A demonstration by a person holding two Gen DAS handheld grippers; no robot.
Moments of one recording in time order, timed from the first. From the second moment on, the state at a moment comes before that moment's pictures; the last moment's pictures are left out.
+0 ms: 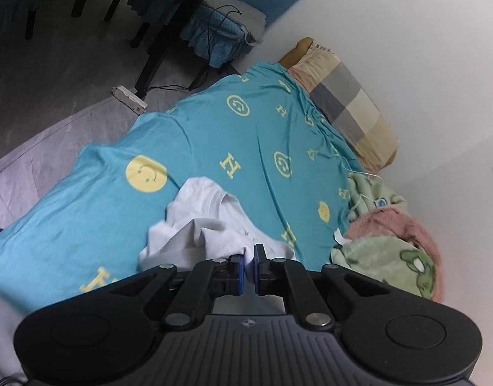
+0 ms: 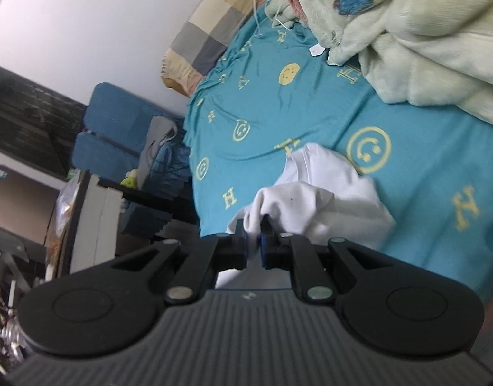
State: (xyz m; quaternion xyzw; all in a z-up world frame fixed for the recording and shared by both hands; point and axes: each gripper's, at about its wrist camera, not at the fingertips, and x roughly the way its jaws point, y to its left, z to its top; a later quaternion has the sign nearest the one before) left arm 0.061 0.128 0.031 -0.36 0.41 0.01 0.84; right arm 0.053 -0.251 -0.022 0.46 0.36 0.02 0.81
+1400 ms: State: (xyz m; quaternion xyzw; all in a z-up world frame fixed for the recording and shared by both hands) left arm 0.210 0.046 -0.136 0.00 0.41 -0.04 0.91; right arm 0.222 -0.184 -0.142 0.12 0.39 0.07 0.91
